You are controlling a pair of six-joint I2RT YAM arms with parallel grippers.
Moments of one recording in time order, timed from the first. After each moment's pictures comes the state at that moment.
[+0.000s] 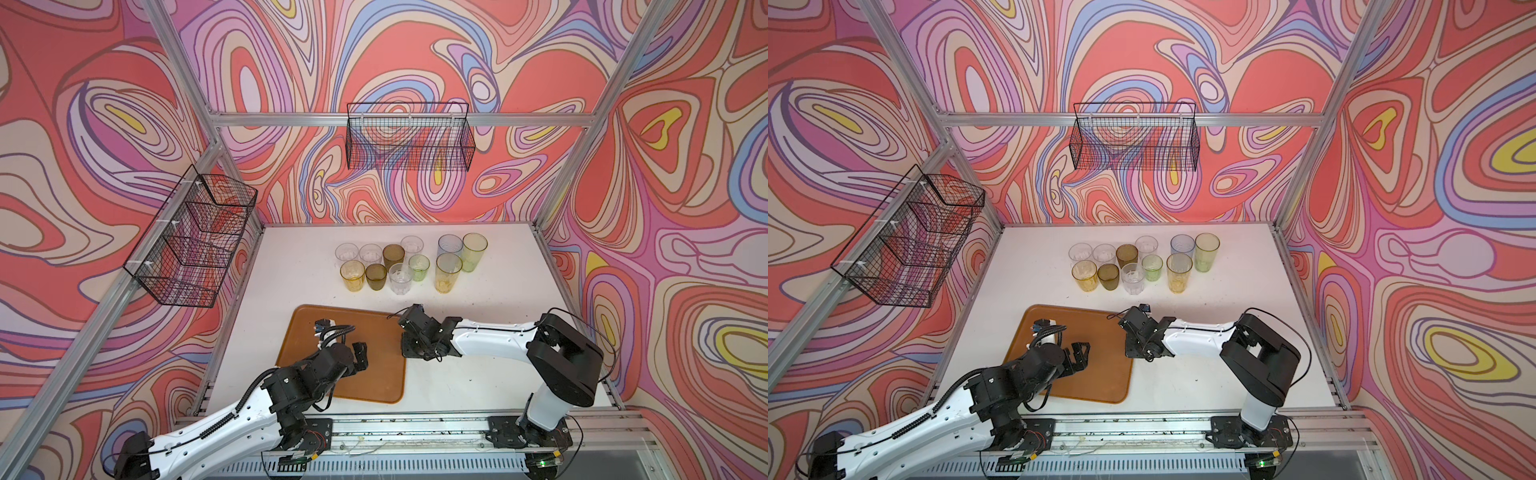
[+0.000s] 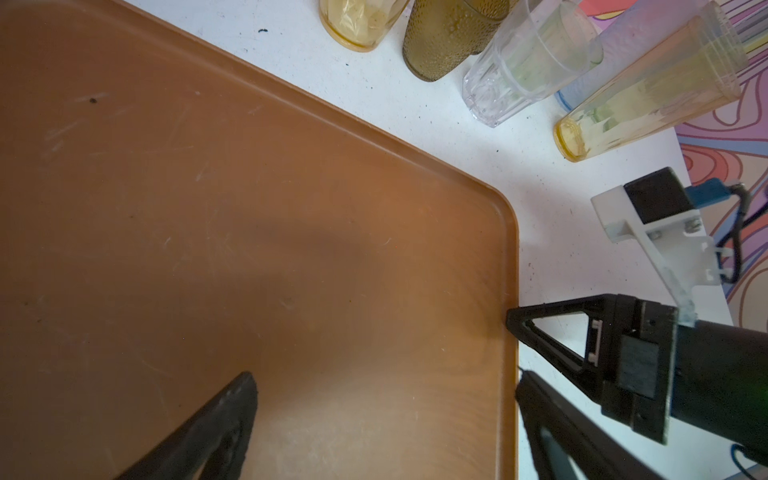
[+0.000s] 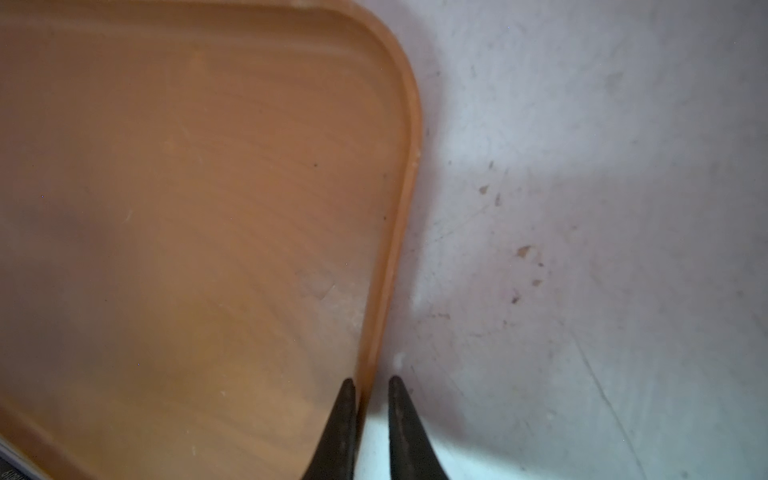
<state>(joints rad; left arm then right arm) -0.95 0.65 0.40 -0.54 -0.43 -1.05 0.94 1.71 0.94 -0.37 0.02 0.92</state>
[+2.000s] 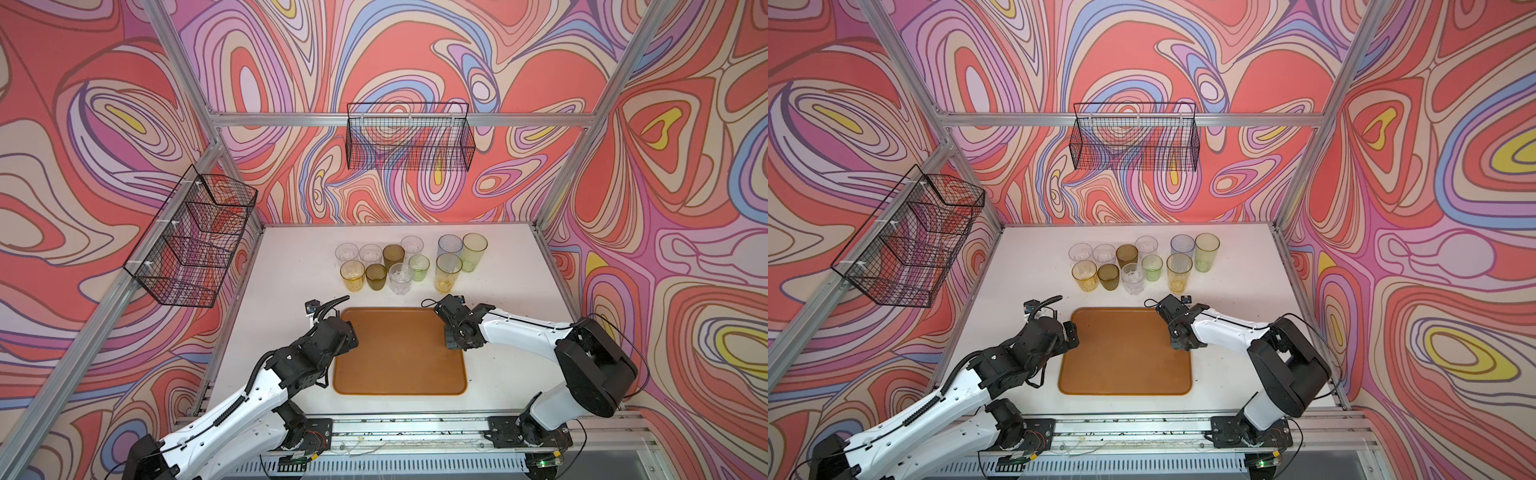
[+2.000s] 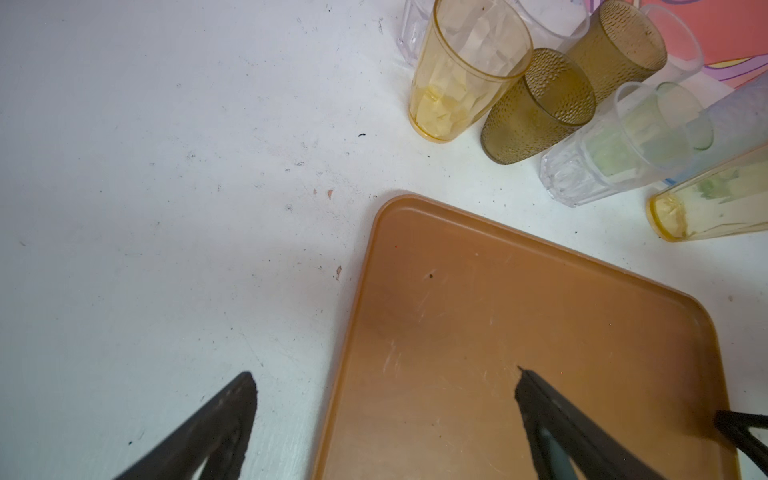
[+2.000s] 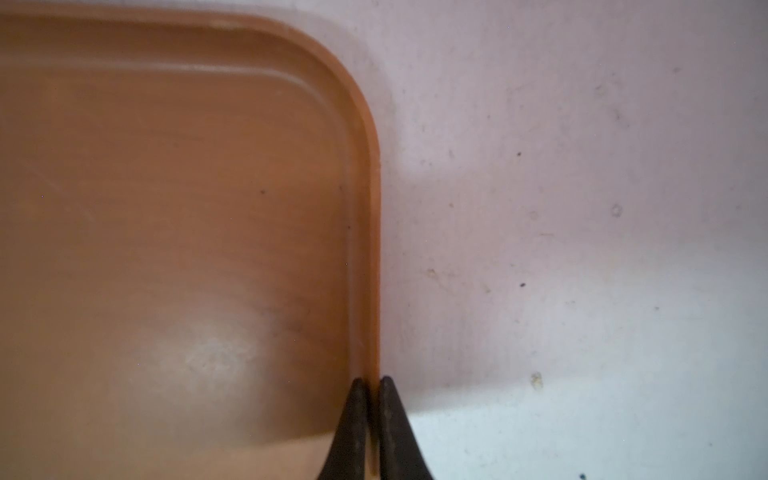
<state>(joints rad) -0.70 0.82 0.57 -0.62 -0.46 -0.89 0.67 1.57 0.84 -0.67 0.28 0.66</state>
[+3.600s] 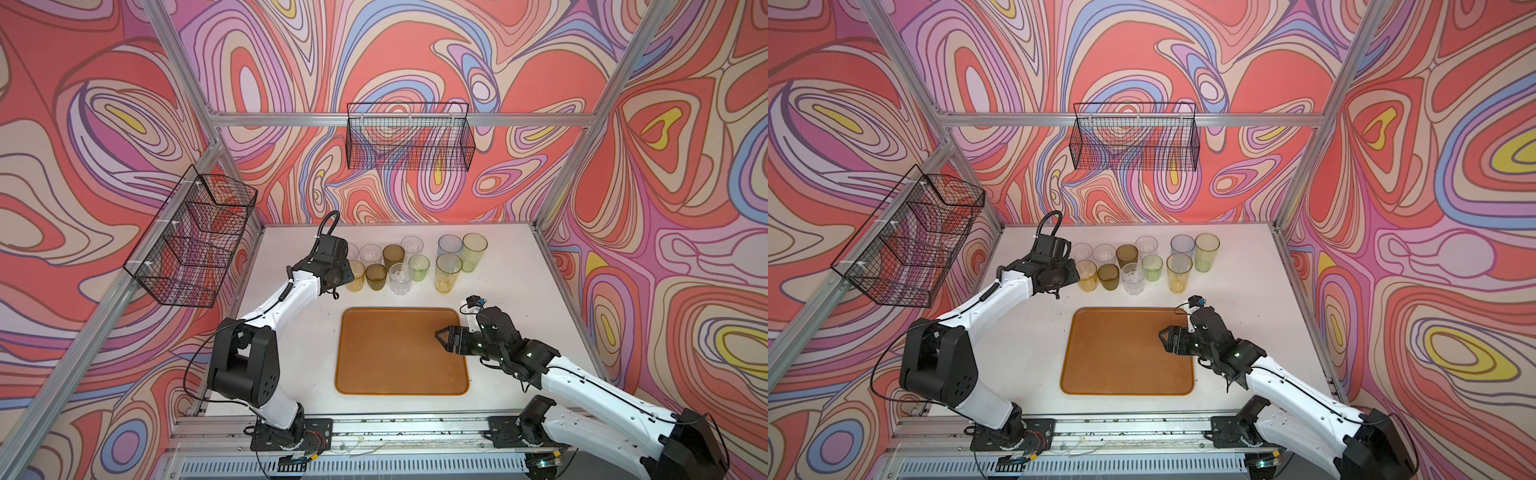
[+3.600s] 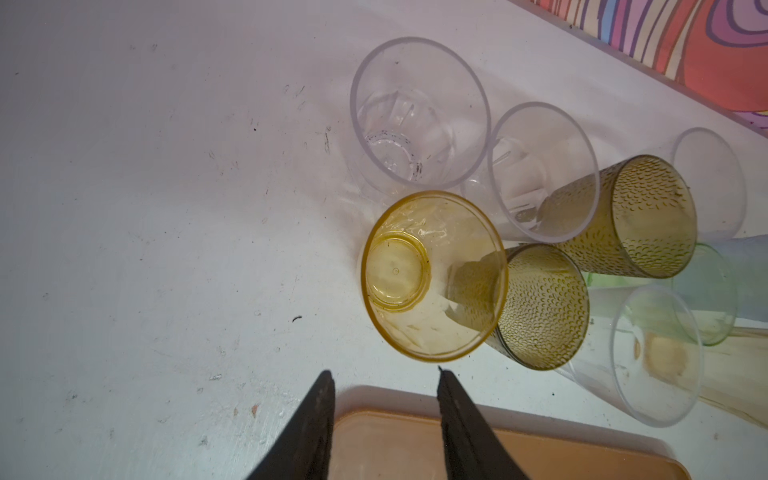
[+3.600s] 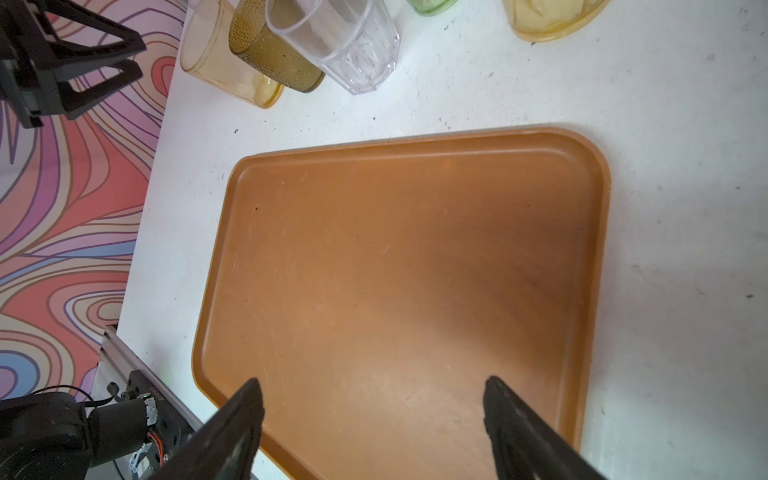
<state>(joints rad) -0.27 1.62 1.22 -0.53 -0.09 -0.59 0.65 0.92 0.50 -0.28 -0.12 0.71</state>
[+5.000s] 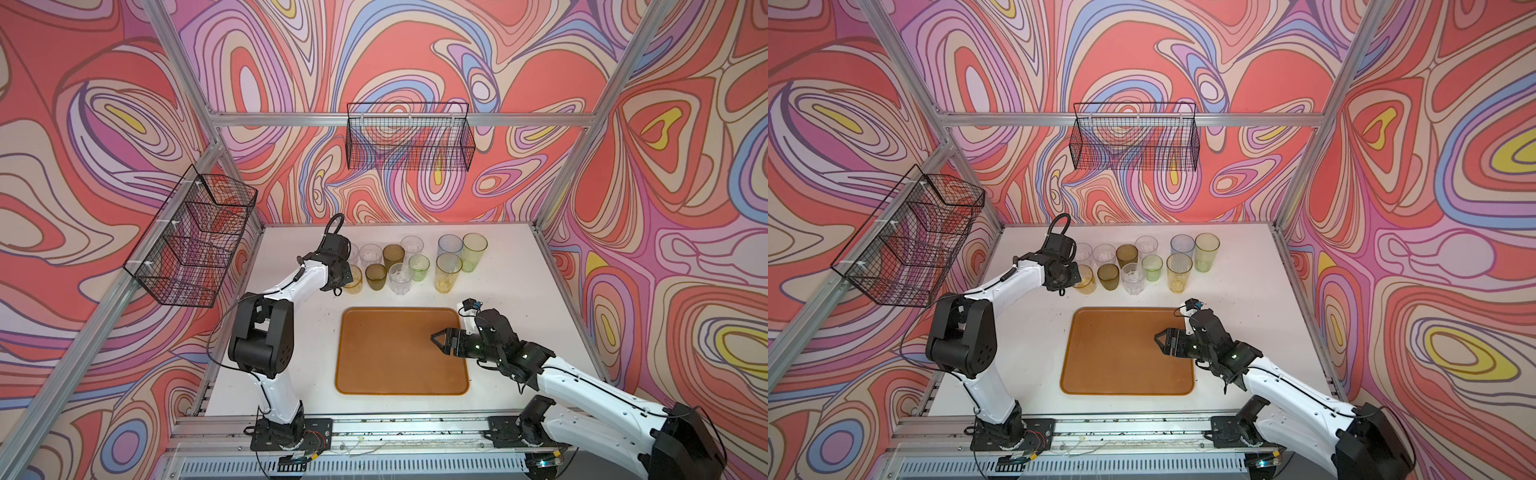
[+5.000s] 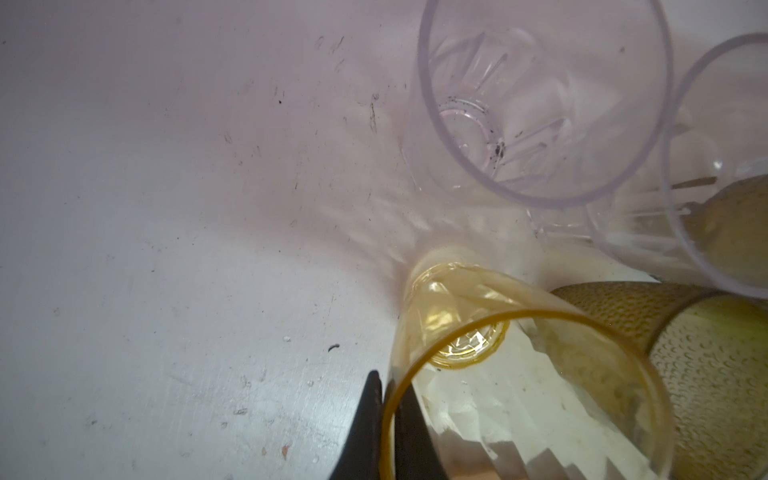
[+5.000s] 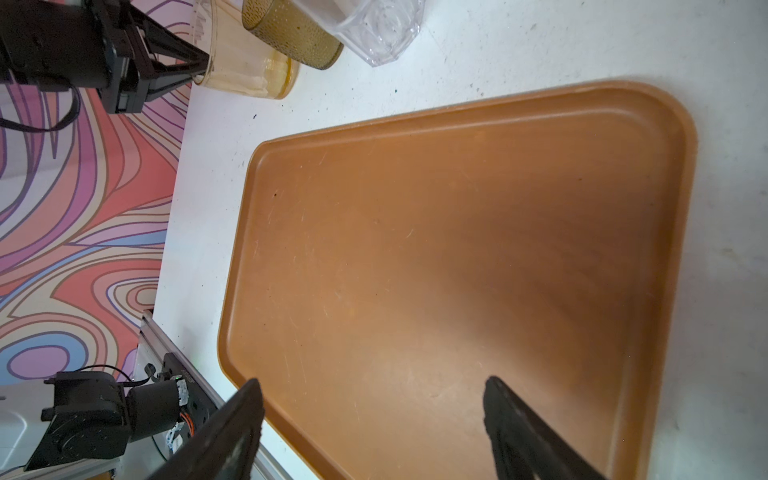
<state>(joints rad) -0.25 1.78 1.30 -0.61 -0.14 -0.54 0.65 0.95 0.46 -0.19 -0.20 0.76</state>
